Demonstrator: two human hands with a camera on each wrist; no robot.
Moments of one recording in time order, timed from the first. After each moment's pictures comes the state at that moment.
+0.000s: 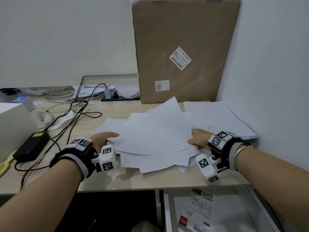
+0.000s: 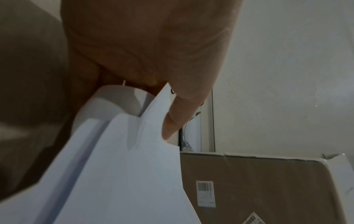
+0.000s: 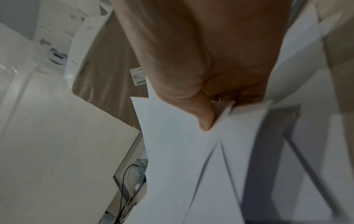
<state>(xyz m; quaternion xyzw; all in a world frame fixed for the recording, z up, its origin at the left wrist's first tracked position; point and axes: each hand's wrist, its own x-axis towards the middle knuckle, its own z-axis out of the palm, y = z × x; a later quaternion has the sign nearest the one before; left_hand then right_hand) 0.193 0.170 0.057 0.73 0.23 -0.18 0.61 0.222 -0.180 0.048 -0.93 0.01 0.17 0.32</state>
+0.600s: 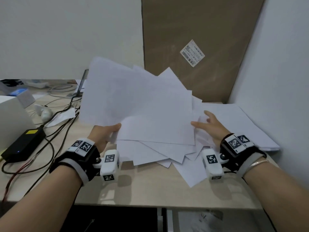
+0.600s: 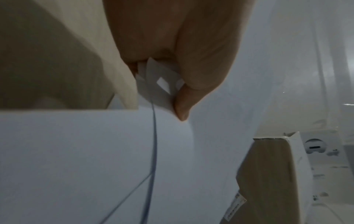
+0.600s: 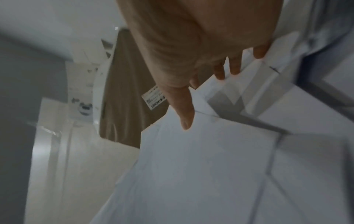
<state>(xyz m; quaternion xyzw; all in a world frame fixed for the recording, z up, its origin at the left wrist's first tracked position) 0.237 0.170 0.039 0.67 0.21 0.03 0.71 0.268 -0.189 0.051 -0.78 0.06 0.02 0.62</state>
